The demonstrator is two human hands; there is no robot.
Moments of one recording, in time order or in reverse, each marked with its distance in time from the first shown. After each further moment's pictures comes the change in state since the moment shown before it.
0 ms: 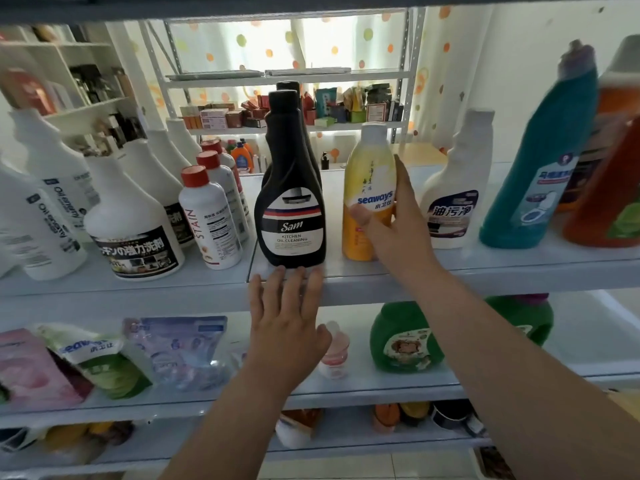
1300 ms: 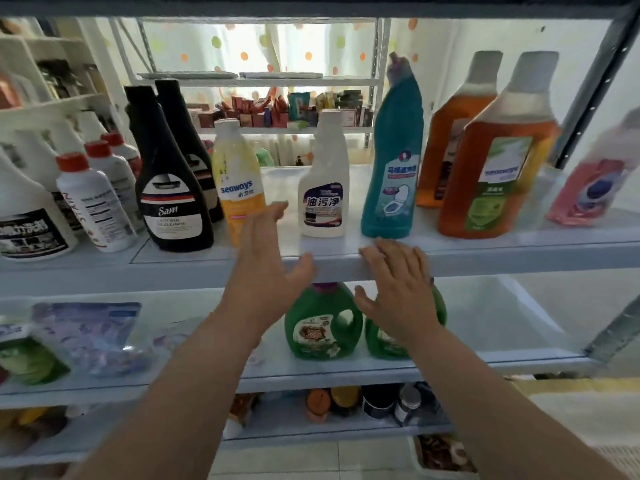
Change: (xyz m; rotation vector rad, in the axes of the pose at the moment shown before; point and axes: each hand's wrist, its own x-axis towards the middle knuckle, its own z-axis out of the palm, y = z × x) left_hand 0.073 0.149 -0.049 -0.773 -0.001 -0.254; right_hand -0.091 0.119 -0.178 -1.002 0.040 -0.403
